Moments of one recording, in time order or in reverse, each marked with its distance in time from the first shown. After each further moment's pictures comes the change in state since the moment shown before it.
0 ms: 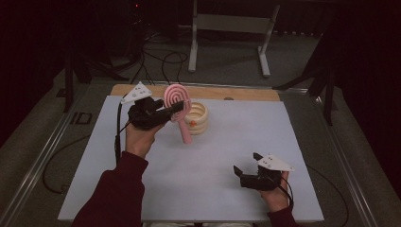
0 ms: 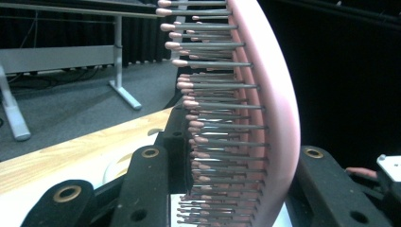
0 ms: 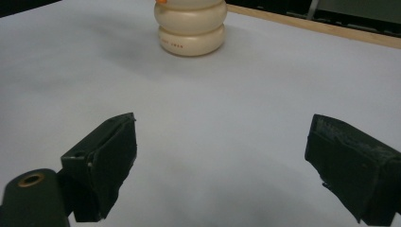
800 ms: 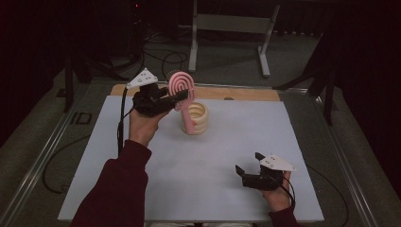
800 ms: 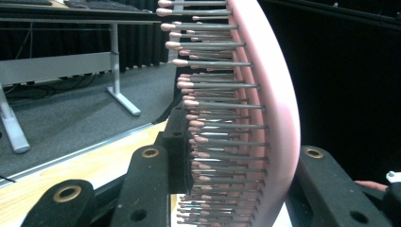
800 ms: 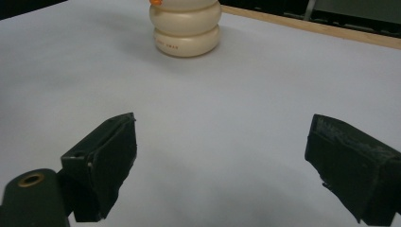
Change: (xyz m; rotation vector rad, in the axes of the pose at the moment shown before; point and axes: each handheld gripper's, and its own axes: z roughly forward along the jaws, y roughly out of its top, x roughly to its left) left arm 0.007 0.027 0.019 0.011 -0.009 0.045; right arm -0.005 -0.001 -0.003 -0.006 -0.007 0.011
